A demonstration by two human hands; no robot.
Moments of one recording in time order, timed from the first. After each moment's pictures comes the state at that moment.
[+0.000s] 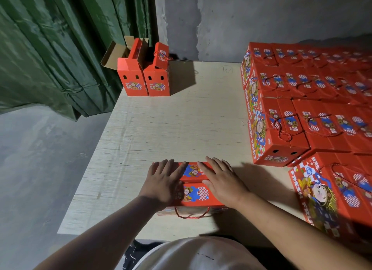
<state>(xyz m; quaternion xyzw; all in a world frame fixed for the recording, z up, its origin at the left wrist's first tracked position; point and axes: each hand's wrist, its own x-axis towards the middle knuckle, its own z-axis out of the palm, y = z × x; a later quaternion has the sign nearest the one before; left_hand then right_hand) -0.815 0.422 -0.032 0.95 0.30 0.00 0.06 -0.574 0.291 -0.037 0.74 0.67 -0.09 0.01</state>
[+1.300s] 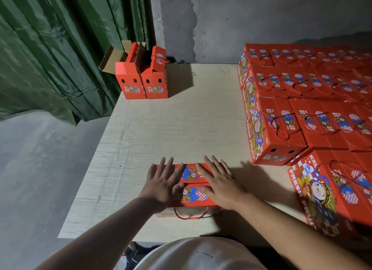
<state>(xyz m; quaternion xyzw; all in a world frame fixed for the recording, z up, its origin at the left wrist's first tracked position) -0.816 0.424 -0.040 0.95 0.30 -0.05 0.09 -0.576 0.285 -0.037 0.73 0.67 -0.12 0.01</state>
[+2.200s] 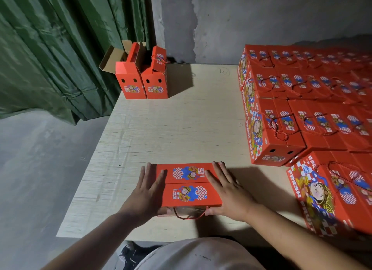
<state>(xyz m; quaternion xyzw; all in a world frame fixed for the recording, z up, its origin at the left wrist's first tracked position) -0.875 0.419 -0.039 0.92 0.33 -0.03 0.22 -0.572 0.247 -0.033 0.73 0.67 -0.15 -0.01</state>
